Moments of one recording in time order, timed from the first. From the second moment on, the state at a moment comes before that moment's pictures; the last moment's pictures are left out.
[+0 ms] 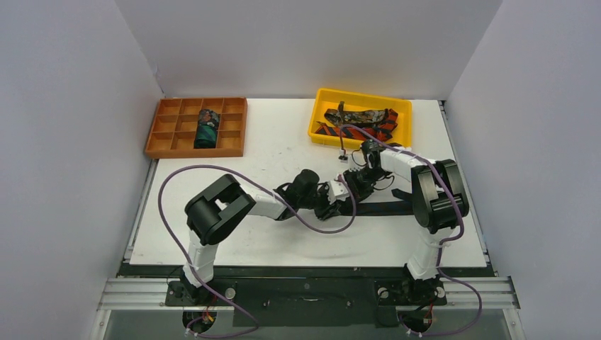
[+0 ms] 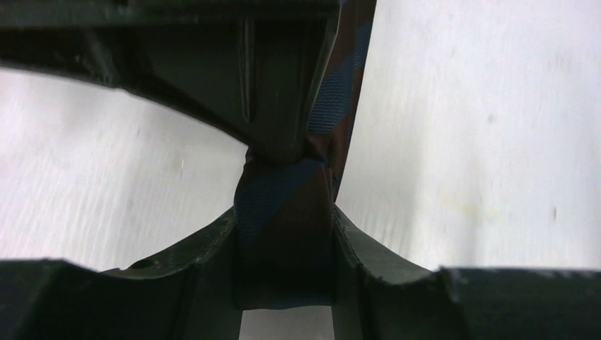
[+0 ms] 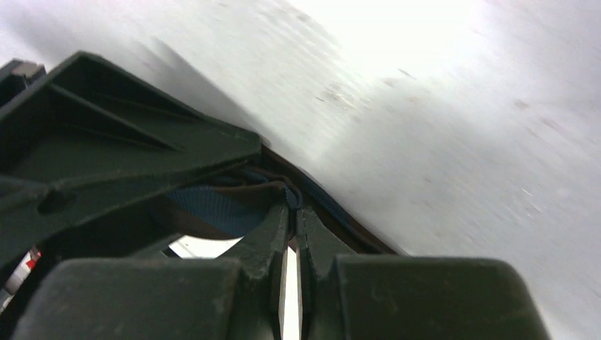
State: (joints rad) left arm -0.89 2.03 1.04 0.45 0.43 0.21; right arm 0.24 1.89 1.19 -0.80 -0.54 -0.18
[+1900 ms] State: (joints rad) left arm -0.86 2.01 1.01 0.47 0.58 0.22; right arm 0.27 1.87 1.11 -0.69 -0.62 -0.07
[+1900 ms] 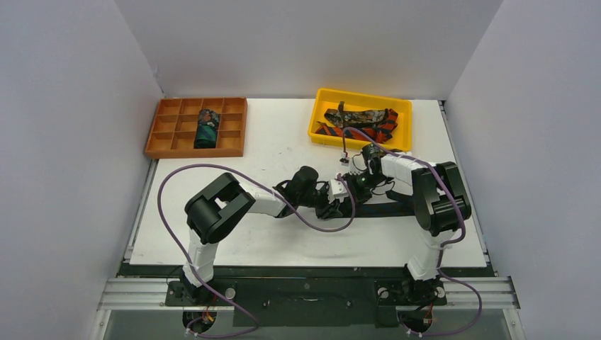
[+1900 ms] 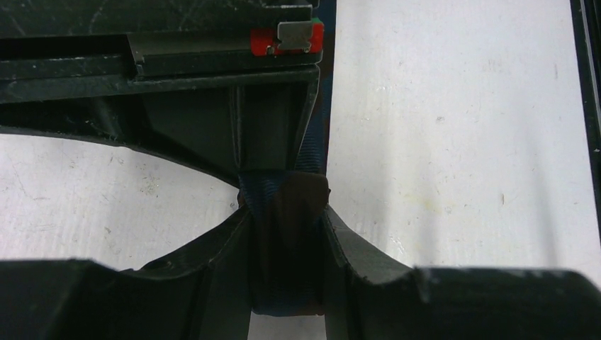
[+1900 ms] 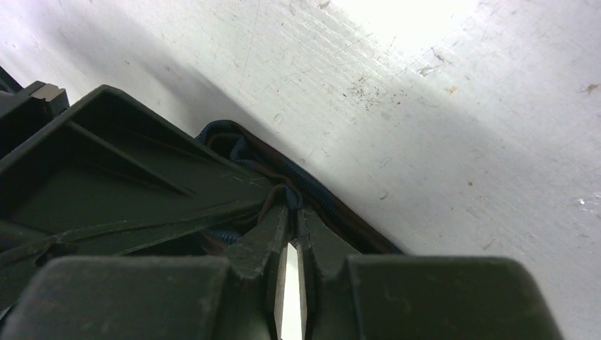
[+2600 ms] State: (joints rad) left arm -0.88 2.03 1.06 0.39 0.56 0.27; right arm 0.19 1.77 1.10 -0.80 -0.74 -0.11
